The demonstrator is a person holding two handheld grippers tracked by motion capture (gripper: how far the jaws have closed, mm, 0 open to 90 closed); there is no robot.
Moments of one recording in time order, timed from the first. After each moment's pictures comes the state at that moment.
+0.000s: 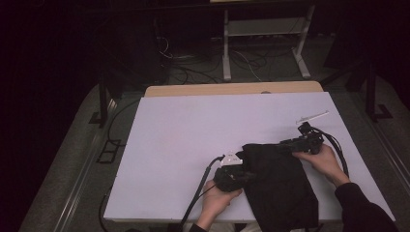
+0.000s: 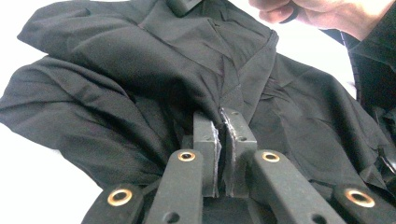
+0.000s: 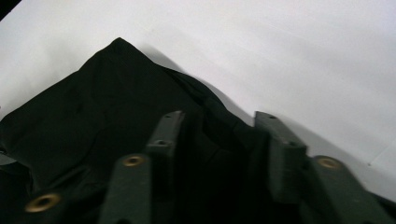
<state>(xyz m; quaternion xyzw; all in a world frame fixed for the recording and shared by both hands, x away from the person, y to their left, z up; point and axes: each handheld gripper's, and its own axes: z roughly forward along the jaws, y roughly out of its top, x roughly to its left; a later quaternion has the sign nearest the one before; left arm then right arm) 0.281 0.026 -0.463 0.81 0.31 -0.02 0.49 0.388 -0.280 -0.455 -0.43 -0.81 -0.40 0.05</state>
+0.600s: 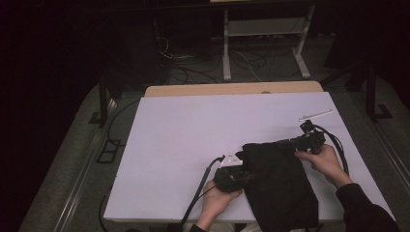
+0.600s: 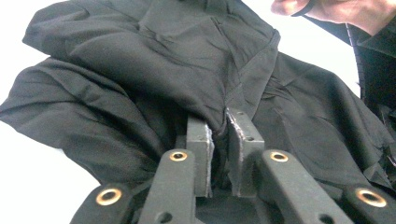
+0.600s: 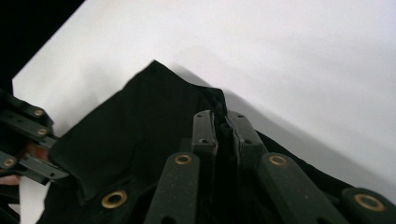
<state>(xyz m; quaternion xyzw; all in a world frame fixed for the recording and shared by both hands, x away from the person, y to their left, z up) 0.279 0.027 -0.462 0.81 0.31 -0.01 0.49 0.381 -0.279 -0.440 -0.43 -0.78 -0.44 0.07</state>
